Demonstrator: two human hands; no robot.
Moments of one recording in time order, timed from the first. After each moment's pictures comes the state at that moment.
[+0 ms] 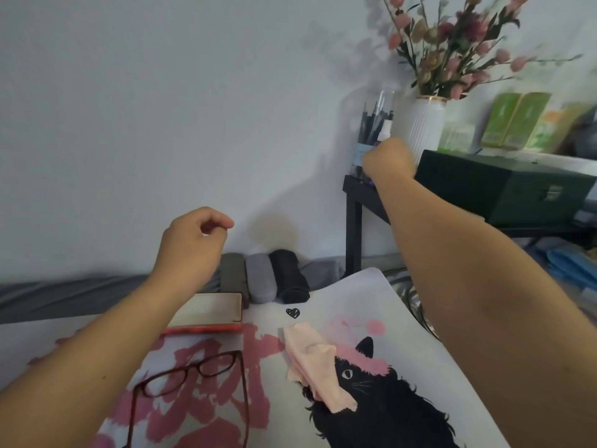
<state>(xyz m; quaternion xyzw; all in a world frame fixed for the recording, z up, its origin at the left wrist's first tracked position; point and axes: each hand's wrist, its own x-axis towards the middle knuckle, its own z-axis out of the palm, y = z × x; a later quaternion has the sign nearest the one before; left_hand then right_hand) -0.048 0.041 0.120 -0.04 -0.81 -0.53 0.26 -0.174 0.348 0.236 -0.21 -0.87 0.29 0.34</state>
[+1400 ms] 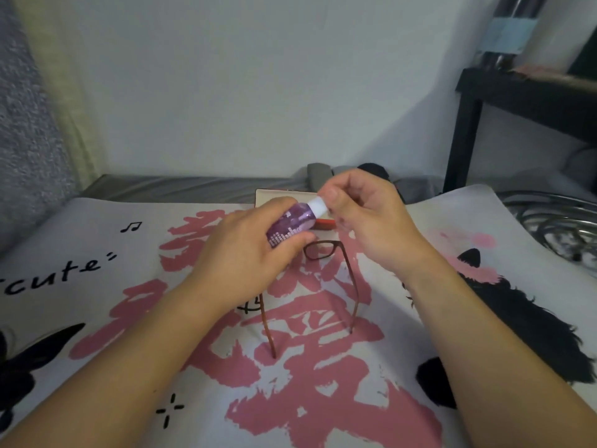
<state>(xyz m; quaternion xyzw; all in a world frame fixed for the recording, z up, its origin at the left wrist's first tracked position) 0.071 -0.035 0.025 -0.18 -0.89 -0.35 0.23 0.026 0.165 0.055 0.26 -0.75 0.59 0.11</state>
